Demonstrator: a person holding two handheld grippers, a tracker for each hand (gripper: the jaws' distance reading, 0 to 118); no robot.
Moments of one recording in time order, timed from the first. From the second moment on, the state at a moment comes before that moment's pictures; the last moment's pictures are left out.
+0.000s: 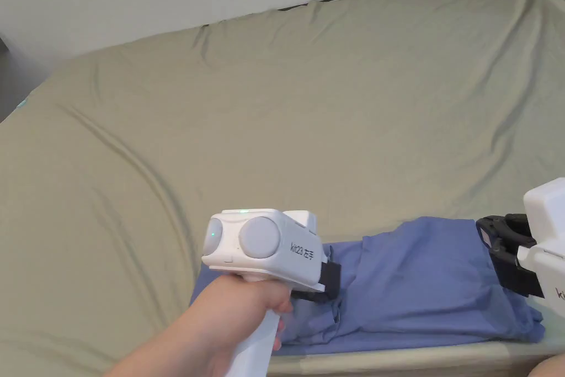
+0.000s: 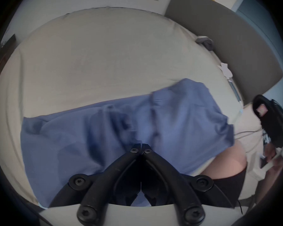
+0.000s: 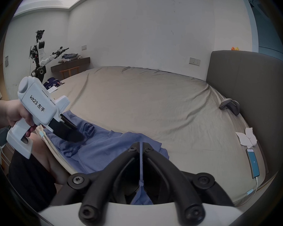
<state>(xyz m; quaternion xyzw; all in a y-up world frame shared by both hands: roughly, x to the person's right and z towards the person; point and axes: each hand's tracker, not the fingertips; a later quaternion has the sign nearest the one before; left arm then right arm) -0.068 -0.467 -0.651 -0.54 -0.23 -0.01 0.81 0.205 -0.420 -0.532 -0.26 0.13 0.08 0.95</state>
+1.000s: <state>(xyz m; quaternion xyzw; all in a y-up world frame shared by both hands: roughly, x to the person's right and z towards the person) -0.307 -0.557 -0.693 -0.51 -0.32 0.33 0.72 0.159 -0.428 -0.561 -0.29 0.16 0.09 0.94</state>
